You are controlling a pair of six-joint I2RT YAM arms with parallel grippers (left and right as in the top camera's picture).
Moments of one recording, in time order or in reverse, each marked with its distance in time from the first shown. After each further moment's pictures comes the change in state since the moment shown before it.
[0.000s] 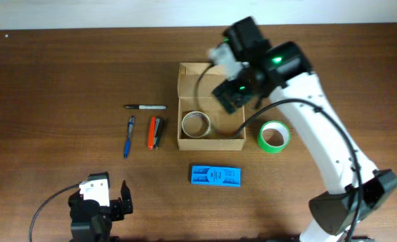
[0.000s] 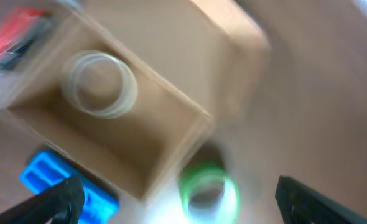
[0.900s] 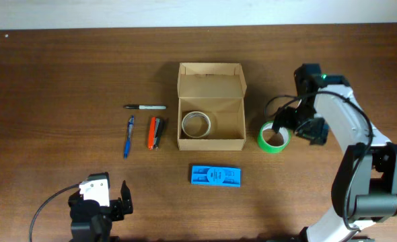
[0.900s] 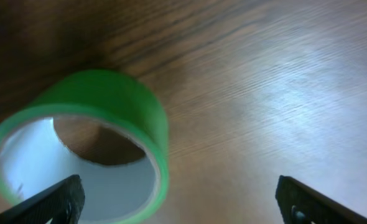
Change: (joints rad) left arm 0.000 0.000 0.000 0.000 0.000 0.000; right arm -0.457 0.003 -0.660 0.215 -0.054 0.609
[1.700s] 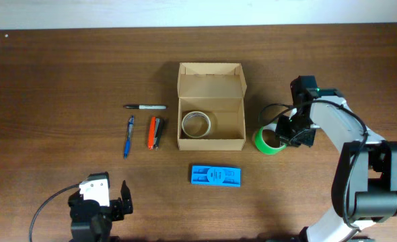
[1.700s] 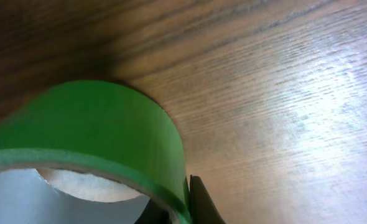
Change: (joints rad) left arm 0.000 0.000 0.000 0.000 0.000 0.000; right arm 0.000 0.000 -0.126 0.138 -0.106 -0.052
